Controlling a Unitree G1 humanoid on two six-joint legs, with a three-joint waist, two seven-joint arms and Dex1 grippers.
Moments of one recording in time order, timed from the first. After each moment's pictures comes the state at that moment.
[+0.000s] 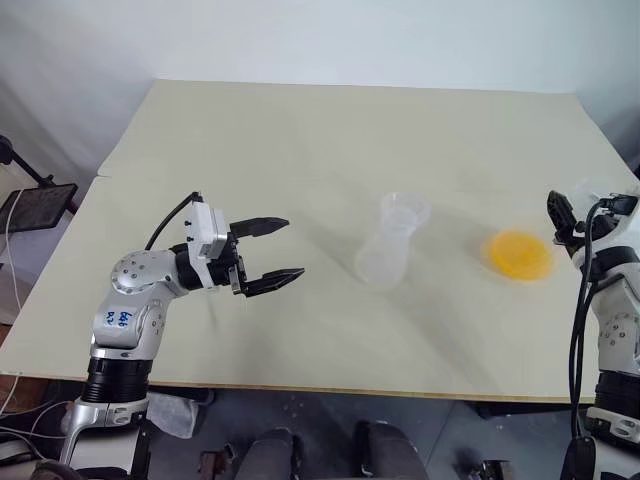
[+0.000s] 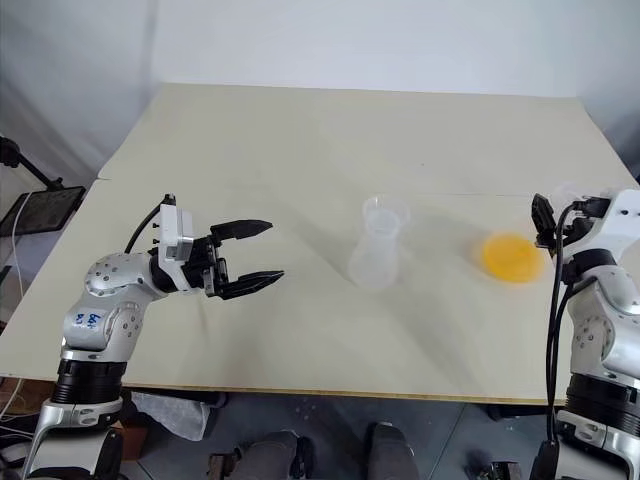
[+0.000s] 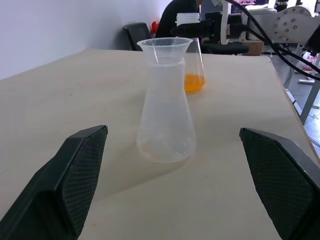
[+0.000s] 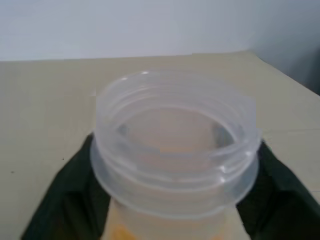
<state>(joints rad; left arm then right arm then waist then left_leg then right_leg) -0.44 0.51 0.09 -0.06 -0.47 0.23 -1.08 -0.38 -0.58 -0.51 0.09 0.48 0.35 0.26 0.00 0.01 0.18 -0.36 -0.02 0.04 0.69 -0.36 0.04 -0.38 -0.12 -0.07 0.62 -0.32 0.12</state>
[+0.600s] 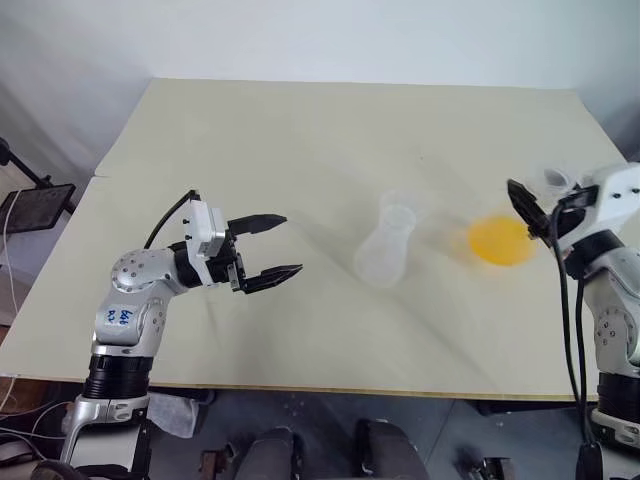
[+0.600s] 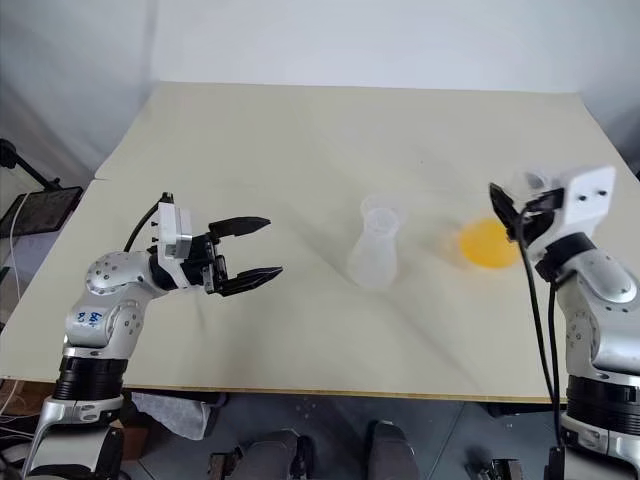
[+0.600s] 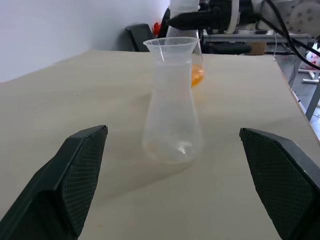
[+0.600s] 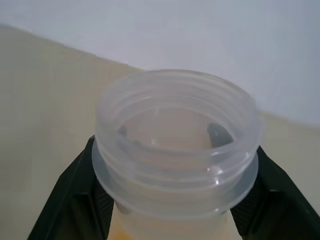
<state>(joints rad) -0.46 0.51 0.09 -0.02 -0.47 0.19 -1.08 -0.36 -0.68 -0.31 -0.20 0.38 0.32 0.45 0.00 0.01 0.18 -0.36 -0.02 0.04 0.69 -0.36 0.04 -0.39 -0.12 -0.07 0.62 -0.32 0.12</state>
